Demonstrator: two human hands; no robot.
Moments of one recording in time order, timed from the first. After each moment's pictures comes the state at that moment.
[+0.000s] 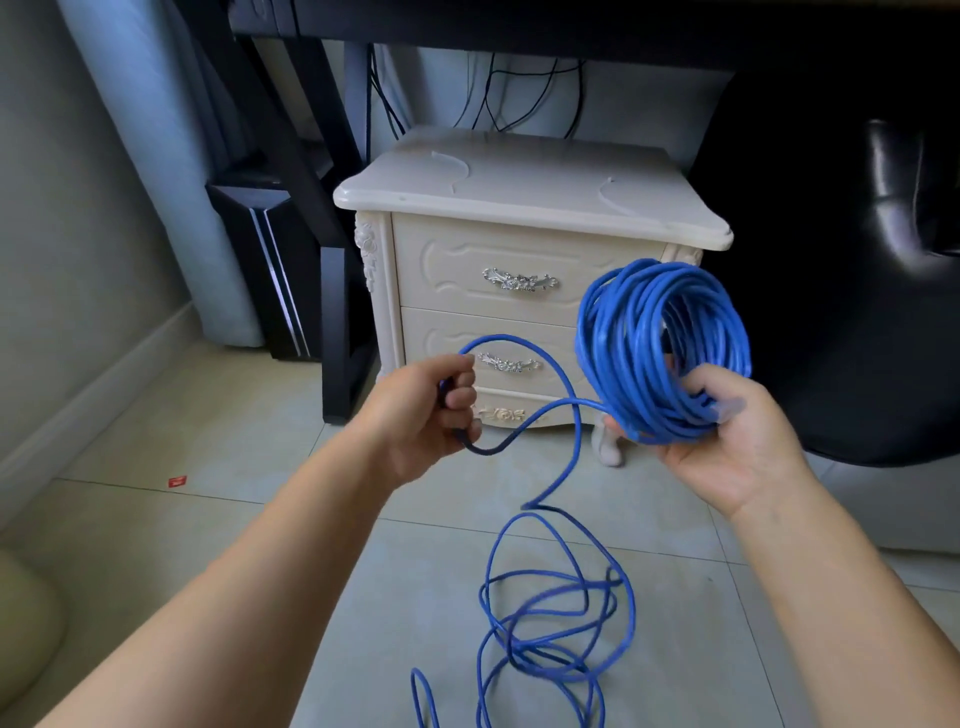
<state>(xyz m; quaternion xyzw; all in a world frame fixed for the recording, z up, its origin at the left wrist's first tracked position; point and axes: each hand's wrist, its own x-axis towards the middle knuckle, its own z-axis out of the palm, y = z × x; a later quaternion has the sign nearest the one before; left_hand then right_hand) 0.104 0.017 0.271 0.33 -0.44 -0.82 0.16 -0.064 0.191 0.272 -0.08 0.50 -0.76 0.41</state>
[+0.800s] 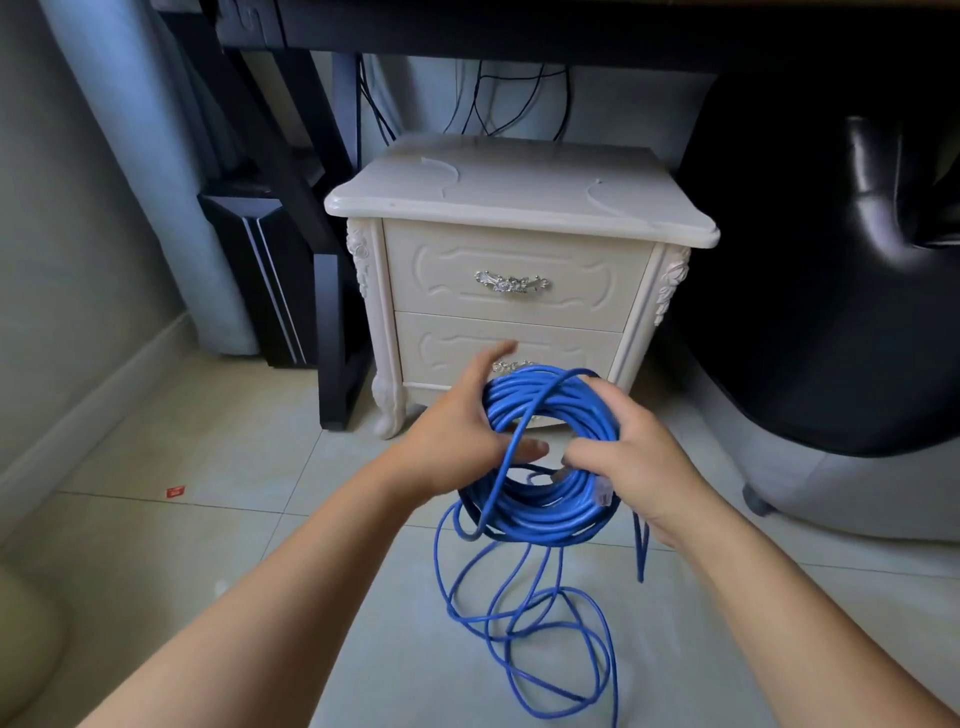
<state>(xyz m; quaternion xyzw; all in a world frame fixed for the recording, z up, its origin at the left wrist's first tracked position) 0.100 0.043 0.260 0.23 -0.79 -0.55 0.13 -0.014 0.181 0.258 -0.32 0.74 -0.53 0.27</state>
